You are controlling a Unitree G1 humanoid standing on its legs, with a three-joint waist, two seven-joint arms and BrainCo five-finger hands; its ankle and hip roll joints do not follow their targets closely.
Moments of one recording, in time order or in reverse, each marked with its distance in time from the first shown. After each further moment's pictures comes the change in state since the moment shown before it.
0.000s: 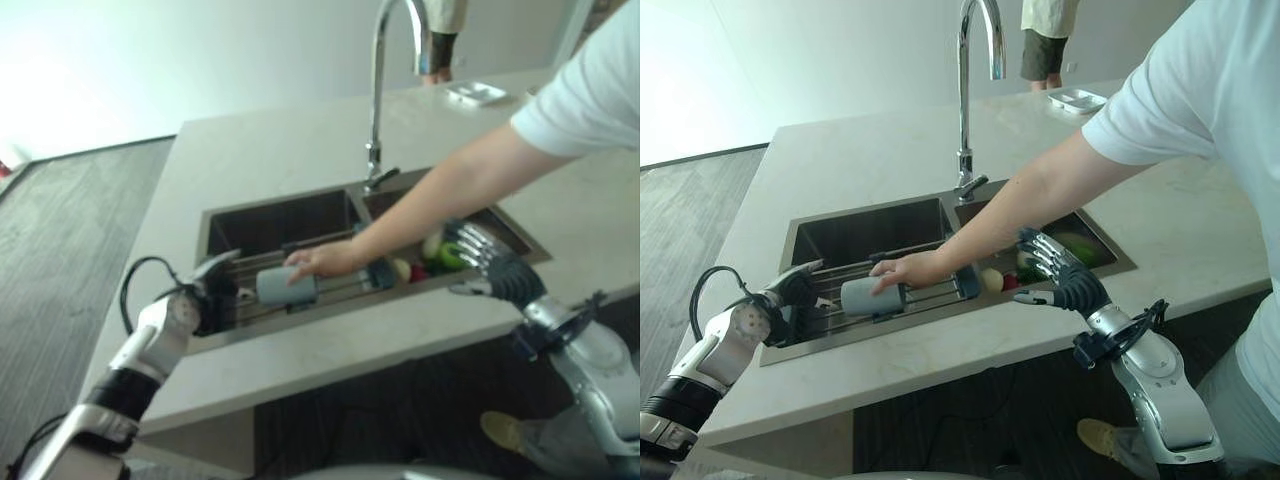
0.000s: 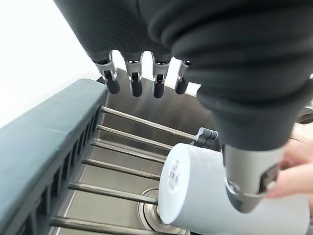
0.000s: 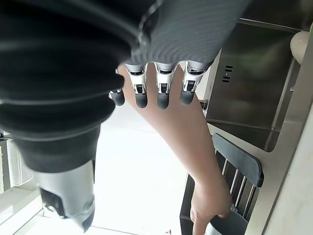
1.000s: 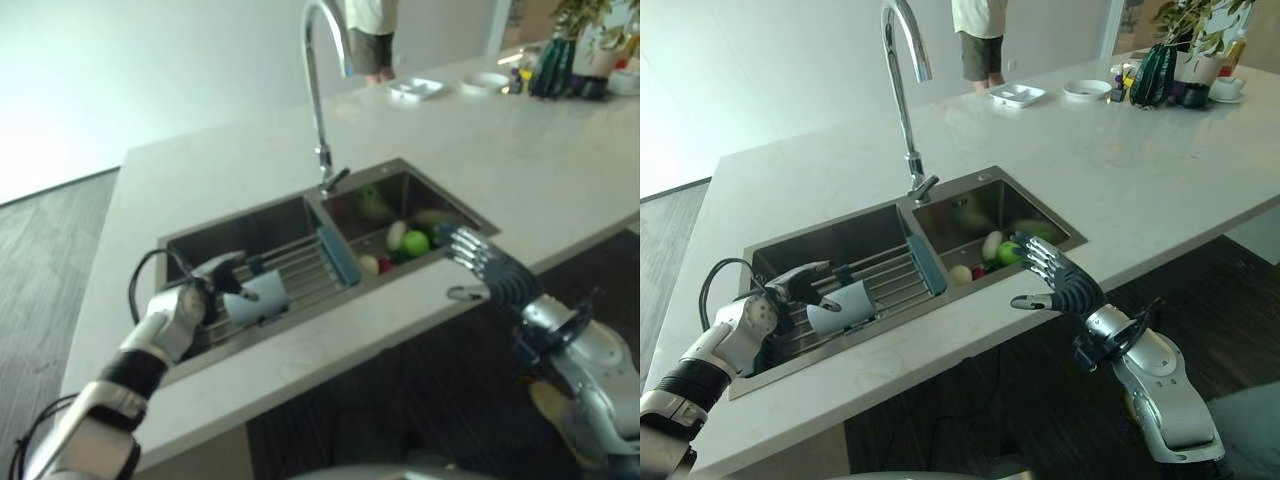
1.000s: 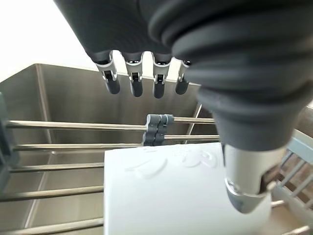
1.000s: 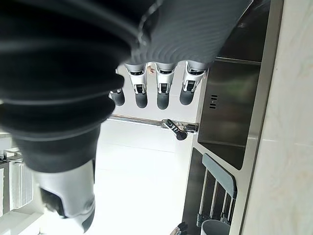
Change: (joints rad) left arm -0.117 -0.015 -0.093 0.177 0.084 -0.078 -0.033; right arm -0.004 -0.004 -0.002 0.001 0.001 0.000 0.064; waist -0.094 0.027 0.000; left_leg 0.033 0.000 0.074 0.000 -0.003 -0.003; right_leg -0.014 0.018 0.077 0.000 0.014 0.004
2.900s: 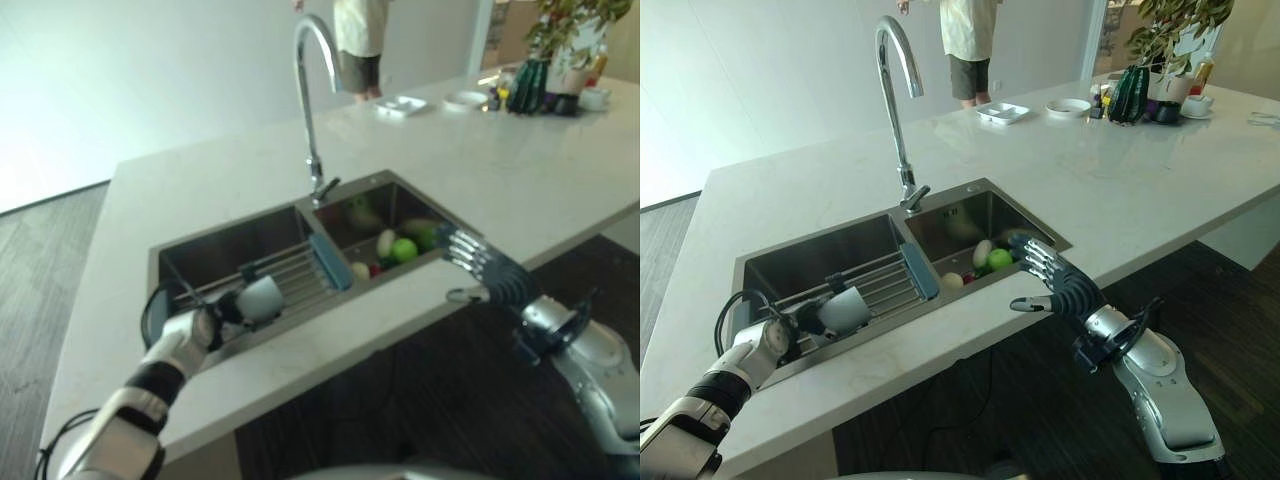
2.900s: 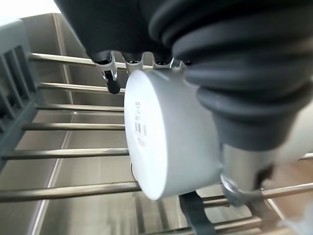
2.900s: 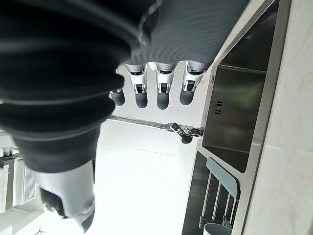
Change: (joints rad) left arm 0.002 -0.106 -0.033 0.252 0.069 0.001 0.015; right arm 0.001 0.000 -0.001 0.000 -0.001 0.007 0.020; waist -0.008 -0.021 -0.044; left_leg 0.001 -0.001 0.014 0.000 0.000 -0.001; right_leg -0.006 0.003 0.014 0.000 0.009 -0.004
